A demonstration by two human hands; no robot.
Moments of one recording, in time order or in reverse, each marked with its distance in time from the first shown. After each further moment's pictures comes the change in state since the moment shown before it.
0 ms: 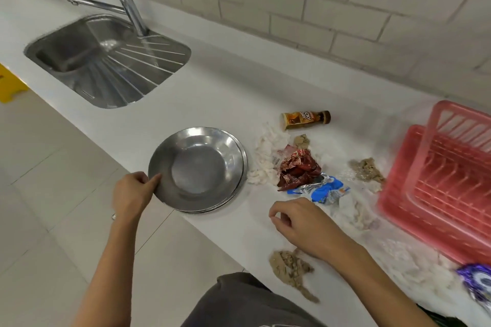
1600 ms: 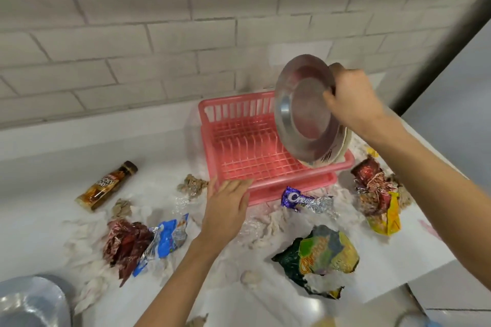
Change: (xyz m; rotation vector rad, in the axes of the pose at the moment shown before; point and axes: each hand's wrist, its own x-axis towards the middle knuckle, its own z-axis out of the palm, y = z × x) left_hand -0.279 0.290 0.219 -0.104 -0.578 1.659; right_hand -0.245 0.158 -0.248 -0.479 0.995 0.955
